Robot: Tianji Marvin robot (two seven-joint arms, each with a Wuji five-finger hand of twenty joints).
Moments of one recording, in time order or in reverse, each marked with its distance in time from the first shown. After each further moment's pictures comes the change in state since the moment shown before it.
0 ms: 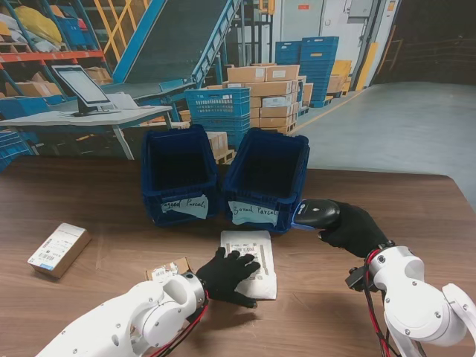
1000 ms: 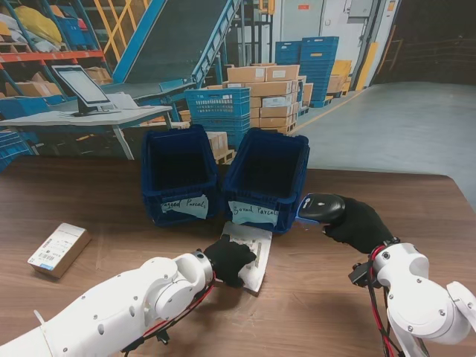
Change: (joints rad) left arm -0.220 -0.027 0.169 0.130 0.010 0.017 0.036; right arm 0.005 -0.004 0.017 -0.006 0.011 0.008 -0.015; left_hand 0.099 -0.400 0.646 -0.062 0.285 0.020 0.122 0.089 0.329 0.056 0.271 0.180 0.381 0.016 0.150 0.151 0.189 0.001 0.281 -0.058; right_hand 0.000 0.000 0.000 0.000 0.000 0.000 0.000 0.000 0.004 0.000 0.000 0.000 0.000 0.000 0.000 0.000 0.000 0.006 0.000 0.000
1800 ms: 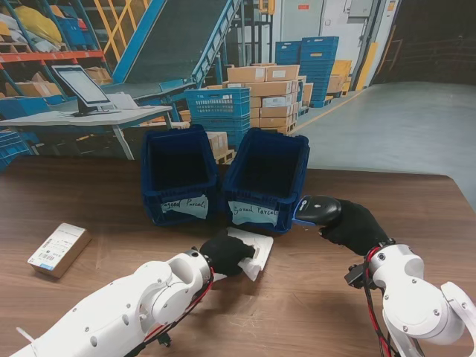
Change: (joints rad) left arm 0.109 -0.002 -0.133 -0.089 0.041 0.011 0.055; right arm 0.006 -0.001 -0.024 0.010 0.006 0.010 -0.009; left_hand 0.266 0.034 -0.151 0.000 0.100 -0.174 0.653 0.170 0.426 -0.119 0.017 0.451 0.303 -0.027 0.298 0.350 0.066 0.010 0.148 -0.010; right_hand 0.000 0.000 0.000 0.000 0.031 0.000 0.000 0.000 0.000 0.000 0.000 0.000 0.000 0.000 0.000 0.000 0.000 0.000 0.000 0.000
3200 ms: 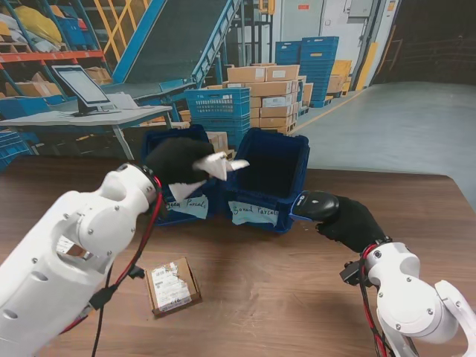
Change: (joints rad) left arm 0.072 0.015 -0.538 -0.416 -0.175 0.076 -0.239; right arm 0.013 -0.007 -0.027 -0.012 -0.001 0.029 -0.035; left_hand 0.000 0.000 0.000 0.000 0.001 0.000 0.001 0.000 0.009 0.000 -0.002 0.000 0.000 0.000 0.000 -0.033 0.024 0.035 0.093 0.018; right_hand 0.000 0.000 0.000 0.000 0.006 0.000 -0.001 0.000 0.000 0.000 0.000 0.000 0.000 0.000 0.000 0.000 0.000 0.000 0.000 0.000
